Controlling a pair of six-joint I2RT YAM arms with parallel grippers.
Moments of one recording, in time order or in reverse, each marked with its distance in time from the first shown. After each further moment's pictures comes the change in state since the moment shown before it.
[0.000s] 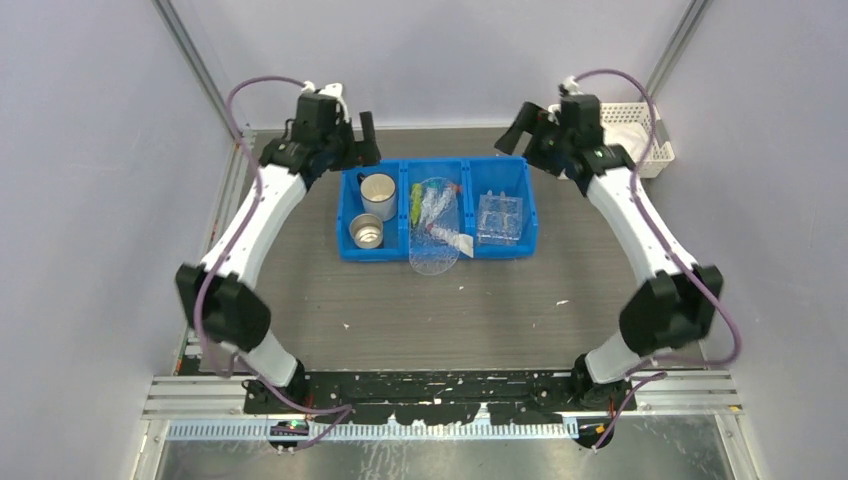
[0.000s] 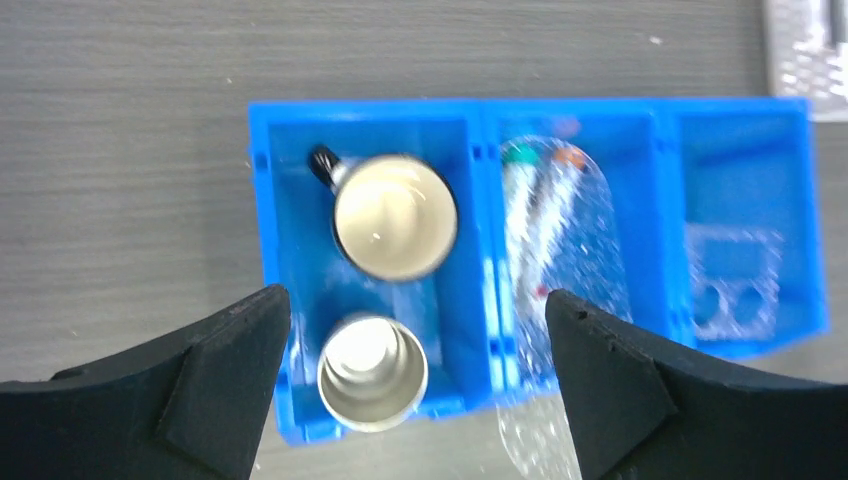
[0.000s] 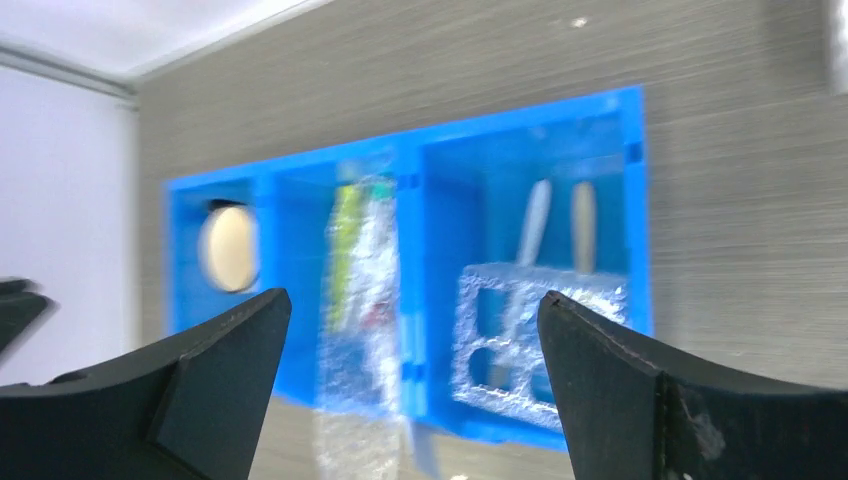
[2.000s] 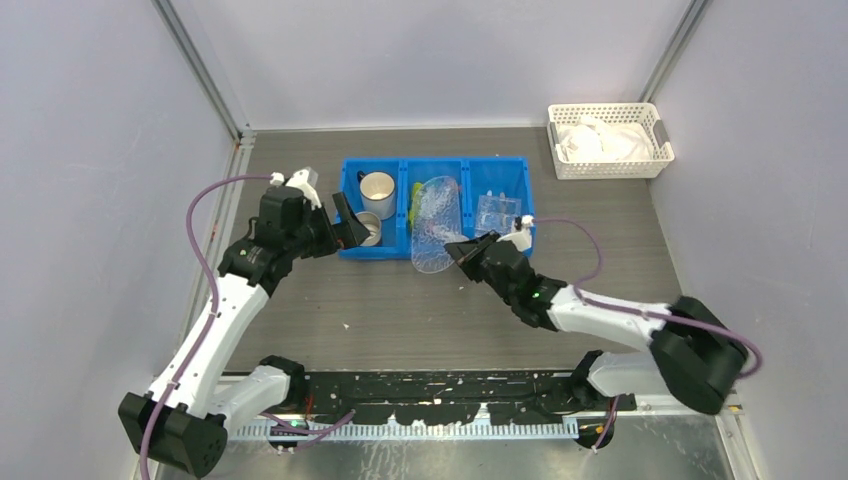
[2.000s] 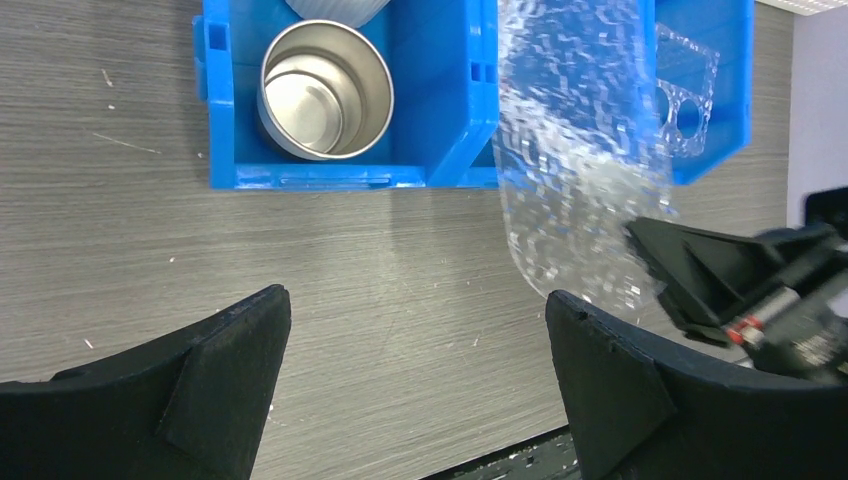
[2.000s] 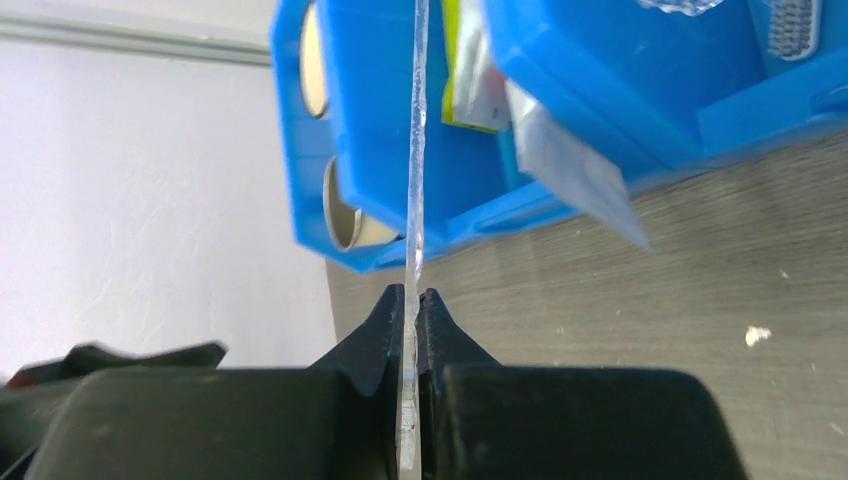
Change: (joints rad) left arm 0.002 -0.738 -0.775 0.061 0.188 -0.224; right arm 0.613 -0.352 -1.117 1.016 0.413 0.906
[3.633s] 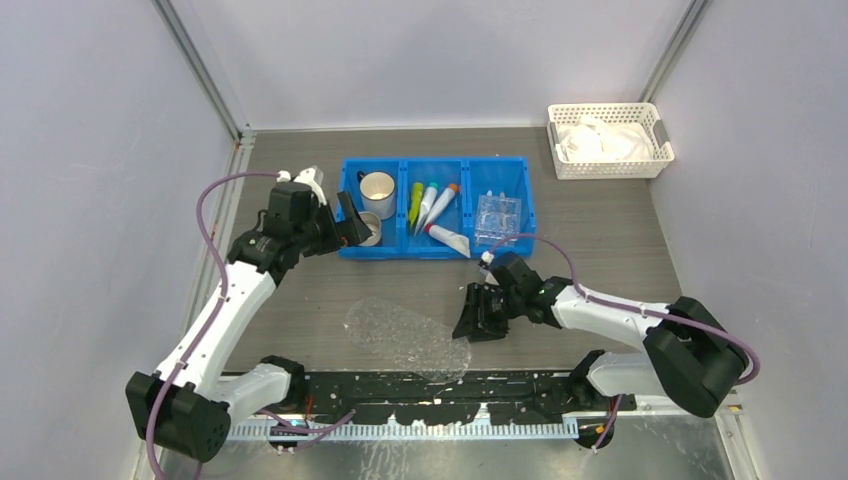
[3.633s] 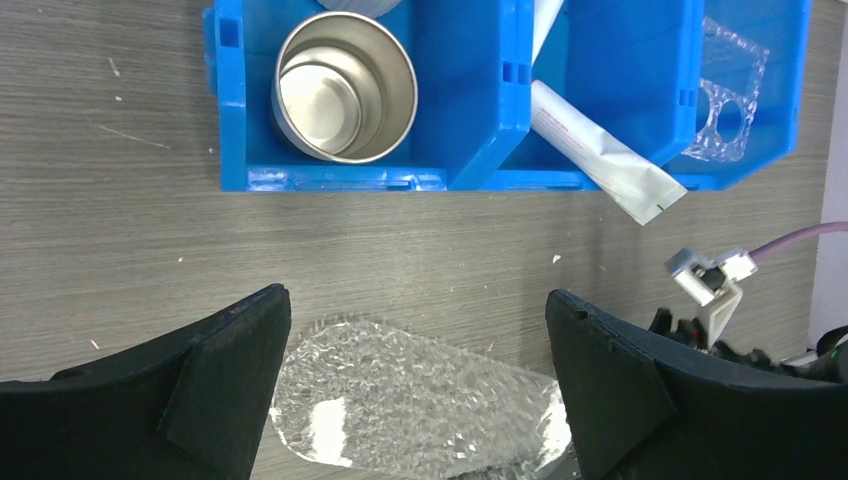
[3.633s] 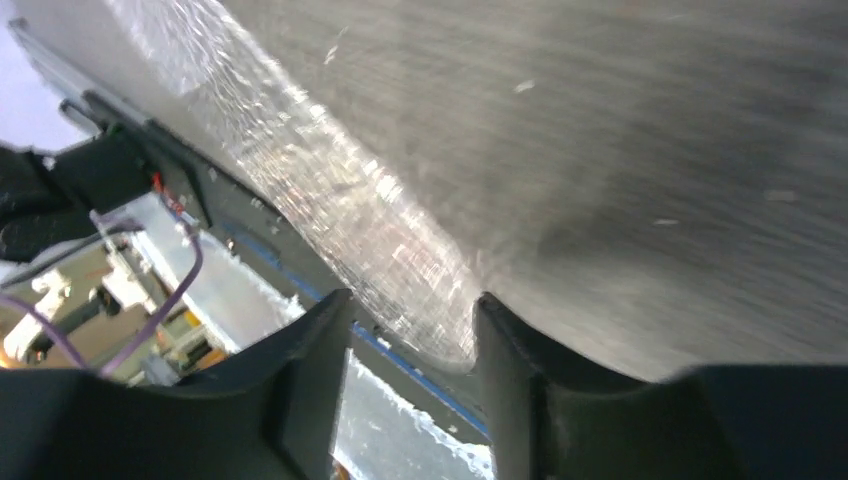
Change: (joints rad) left arm 0.000 0.072 0.010 0.006 -0.018 0.003; right arm -0.077 -0.068 -0.050 -0.582 -0.835 -0.476
